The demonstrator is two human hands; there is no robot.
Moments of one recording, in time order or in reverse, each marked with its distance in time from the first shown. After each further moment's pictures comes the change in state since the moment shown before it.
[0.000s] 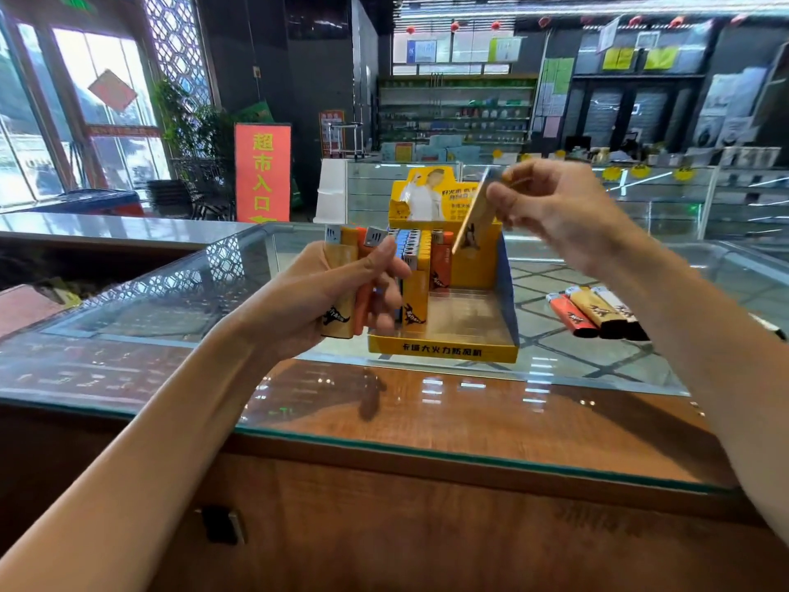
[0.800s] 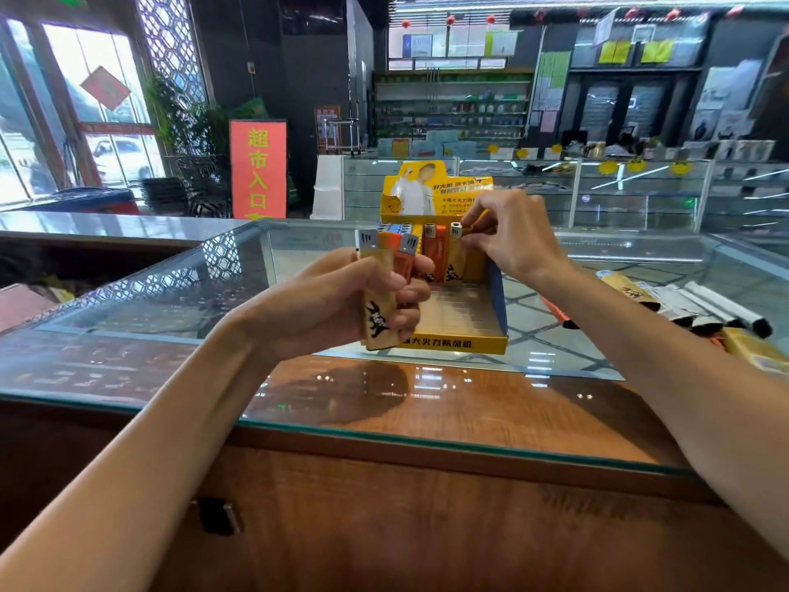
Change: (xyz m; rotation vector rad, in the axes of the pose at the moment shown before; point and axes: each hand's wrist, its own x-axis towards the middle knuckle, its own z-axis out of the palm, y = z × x) left_hand 0.004 -0.001 0.011 -0.342 -0.370 -0.165; right_hand 0.009 0.039 0.020 -0.868 0.140 -0.255
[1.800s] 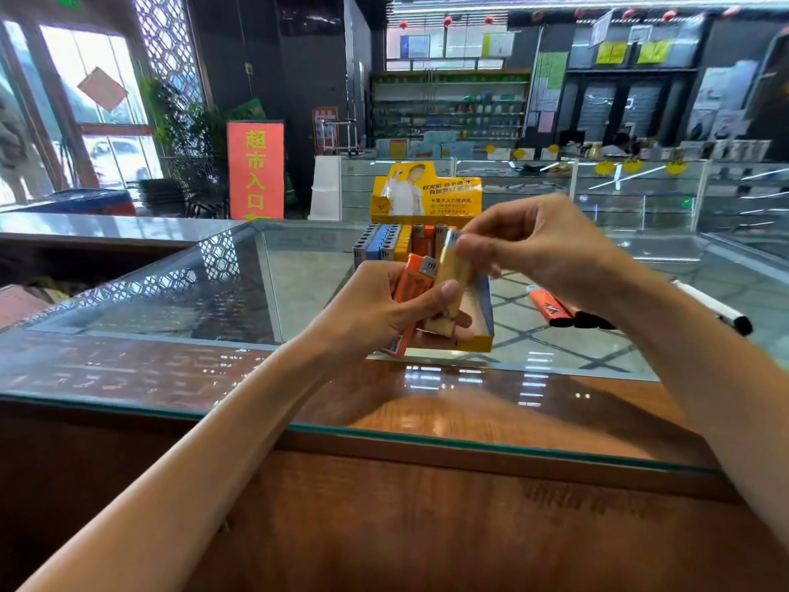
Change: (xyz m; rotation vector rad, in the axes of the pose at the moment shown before) left_hand 0.027 -0.028 0.030 0.500 0.337 0.146; right_hand -0.041 -0.017 -0.058 0.772 -0.337 0.090
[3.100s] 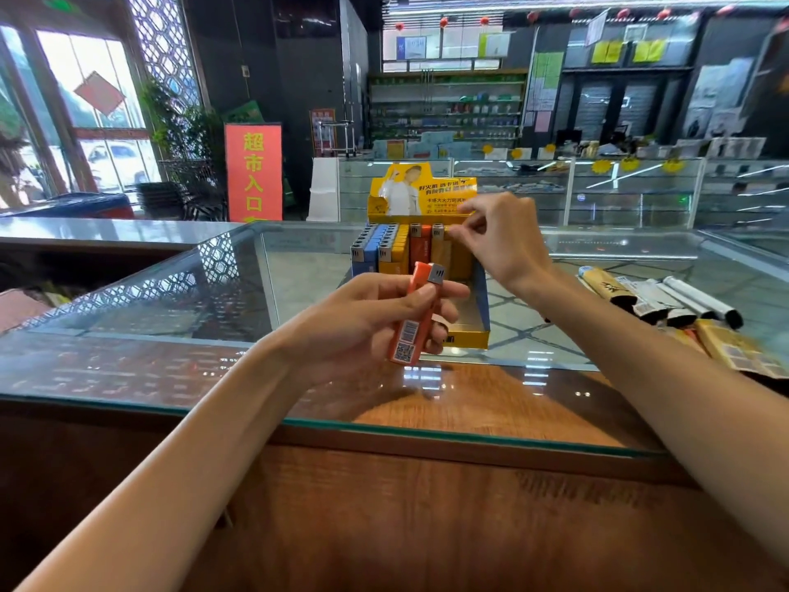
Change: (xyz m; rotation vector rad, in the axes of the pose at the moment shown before) left_hand -0.008 -0.001 -0.015 -0.398 -0.262 -0.146; right_hand 0.042 0.033 0.020 -0.822 0.397 -0.093
